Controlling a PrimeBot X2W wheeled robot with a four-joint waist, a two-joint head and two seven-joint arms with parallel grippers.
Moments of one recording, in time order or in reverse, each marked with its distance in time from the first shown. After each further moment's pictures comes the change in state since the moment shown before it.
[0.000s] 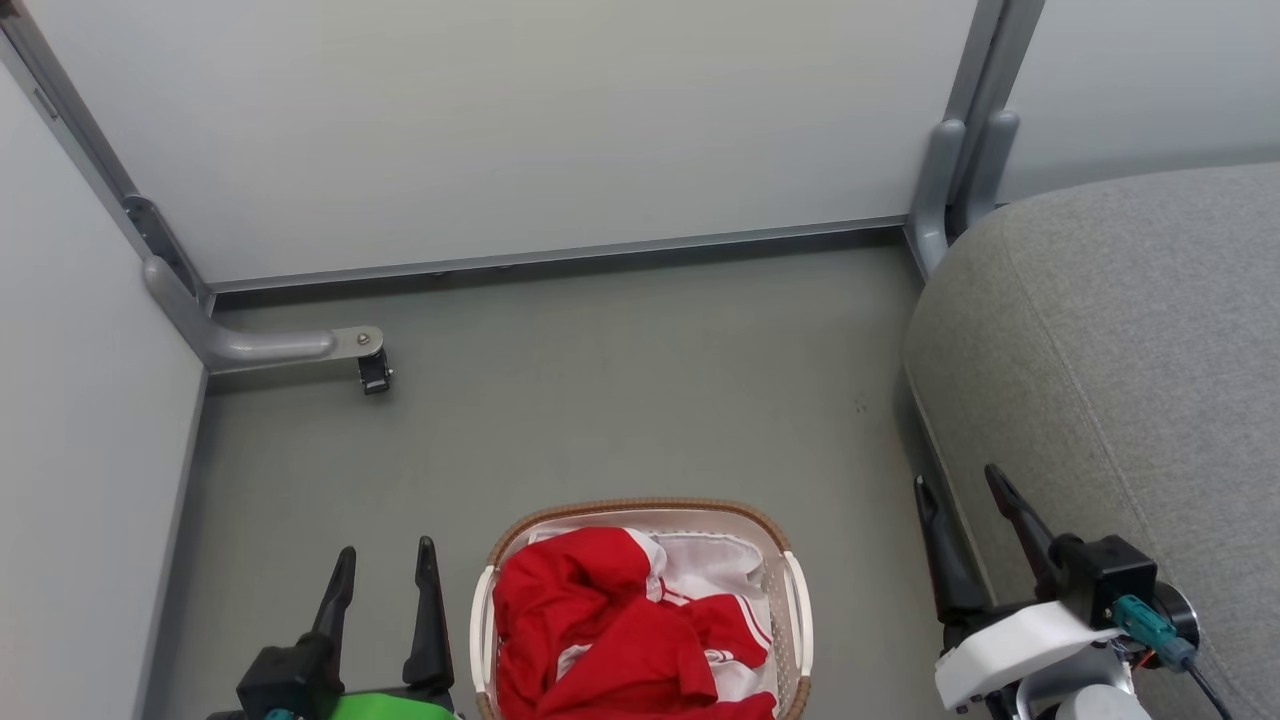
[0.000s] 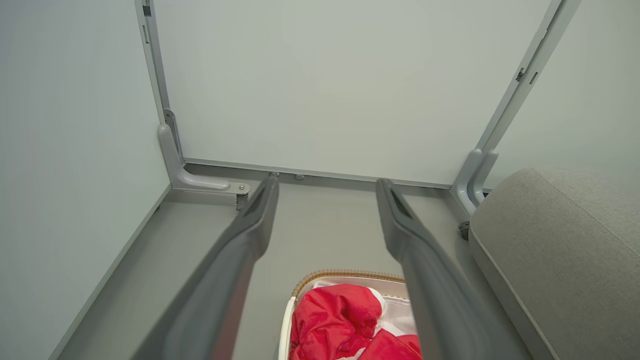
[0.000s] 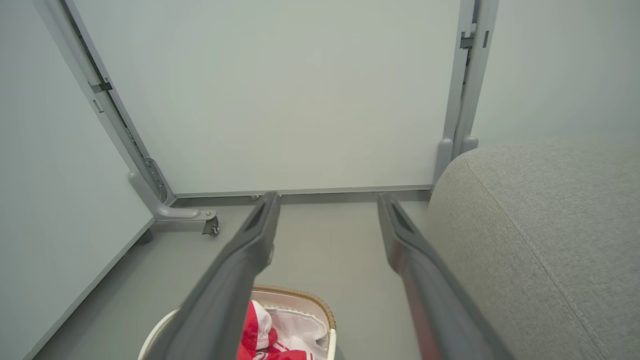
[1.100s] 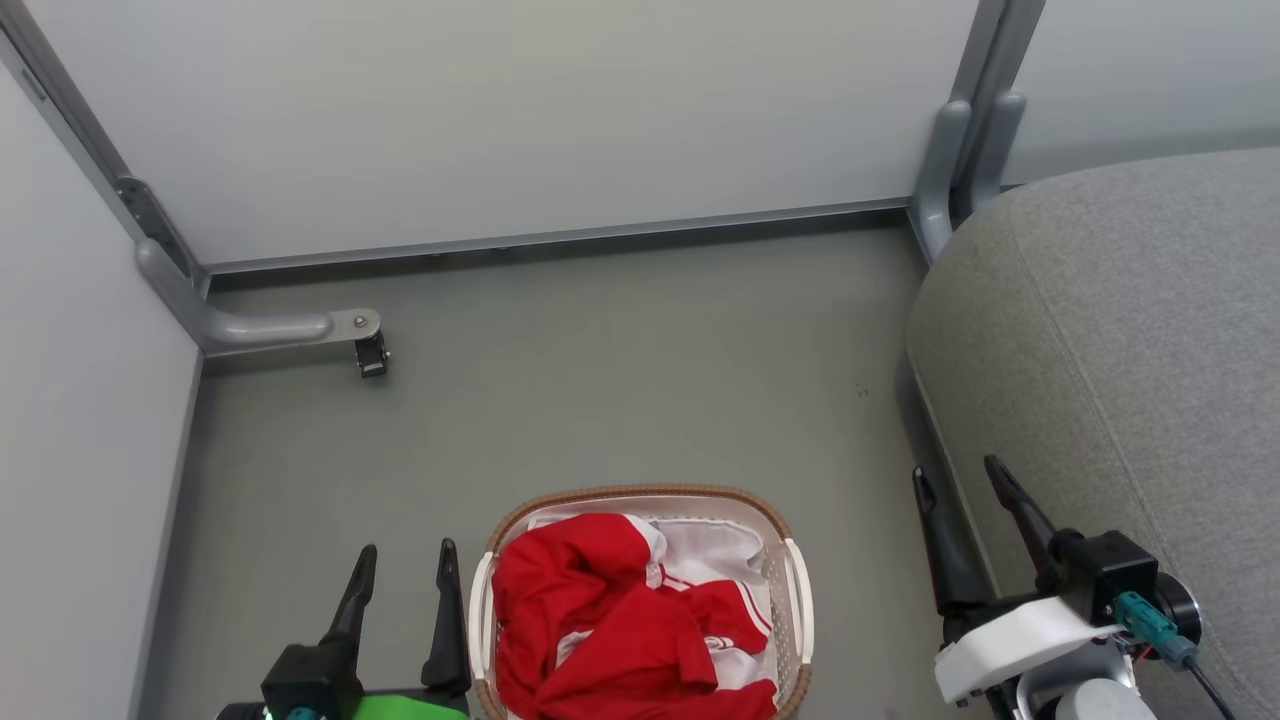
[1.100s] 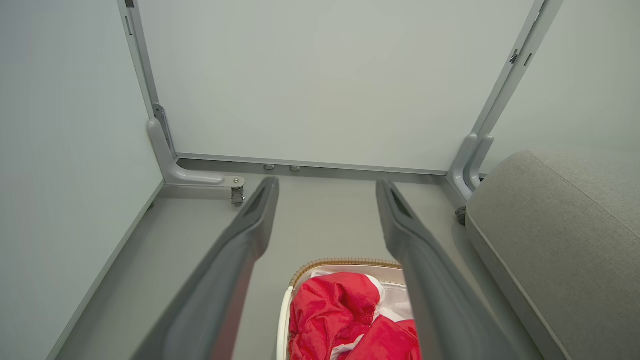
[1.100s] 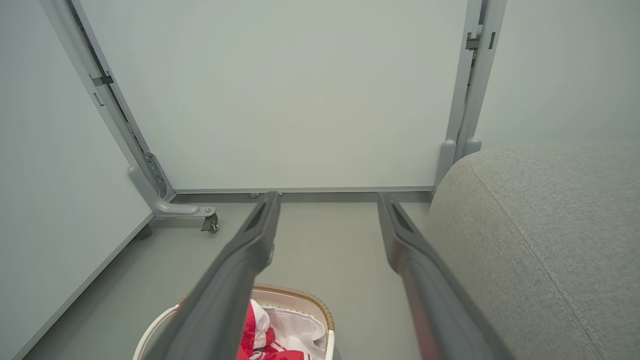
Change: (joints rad) left arm -0.001 0.001 -0.024 0.009 0.032 -0.009 -0.006; right arm -0.002 0.000 0.004 -0.016 -0.022 0.000 -0.006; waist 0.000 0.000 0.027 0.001
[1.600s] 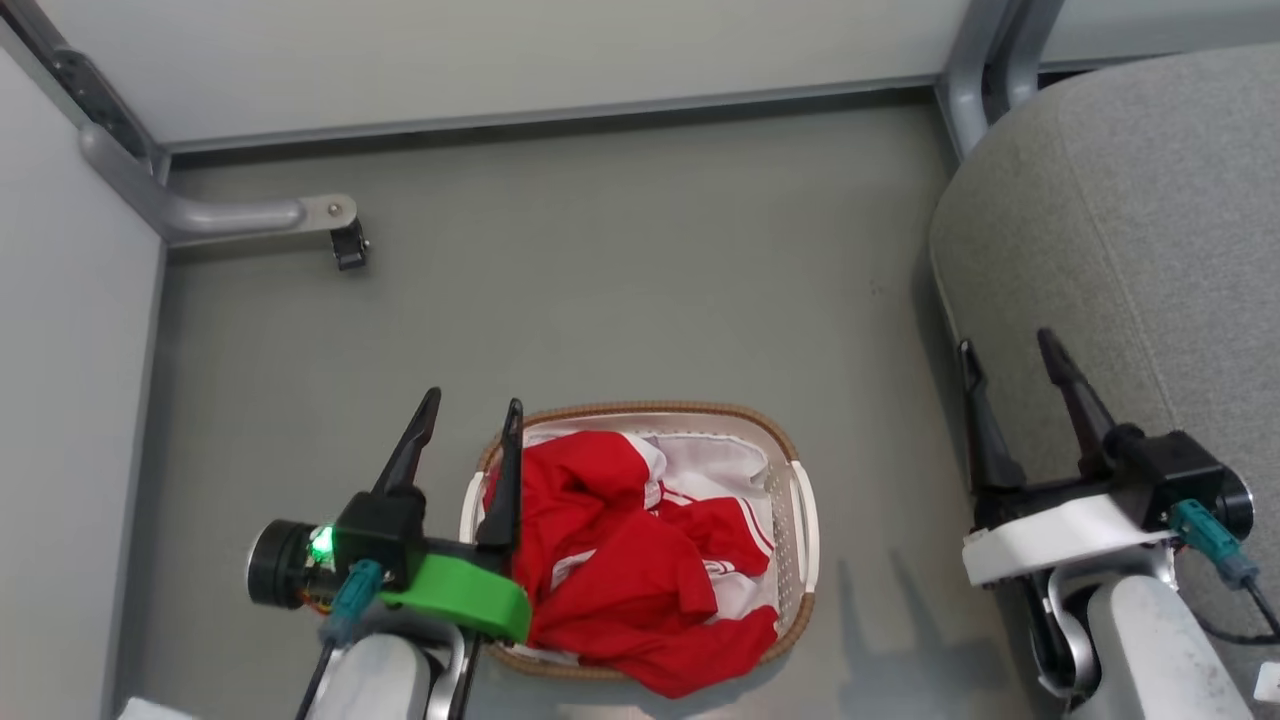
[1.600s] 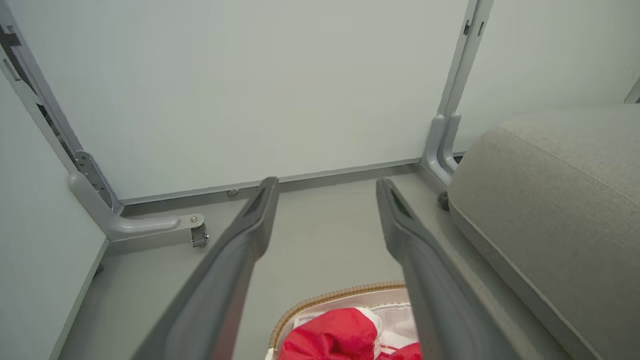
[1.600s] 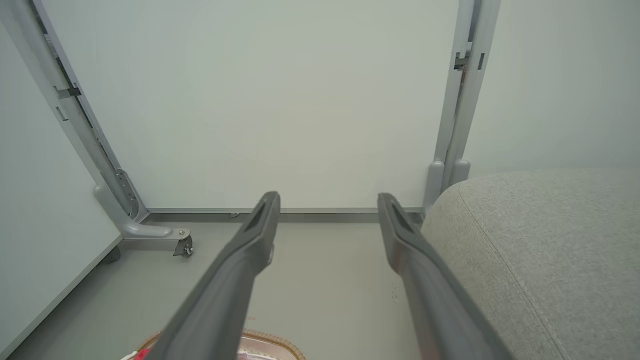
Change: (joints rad) left arm -0.258 0.000 -0.077 0.078 0.095 -0.058 -0.002; right arm -0.125 0.000 -0.071 -0.072 -0.029 0.000 0.000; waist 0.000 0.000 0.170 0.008
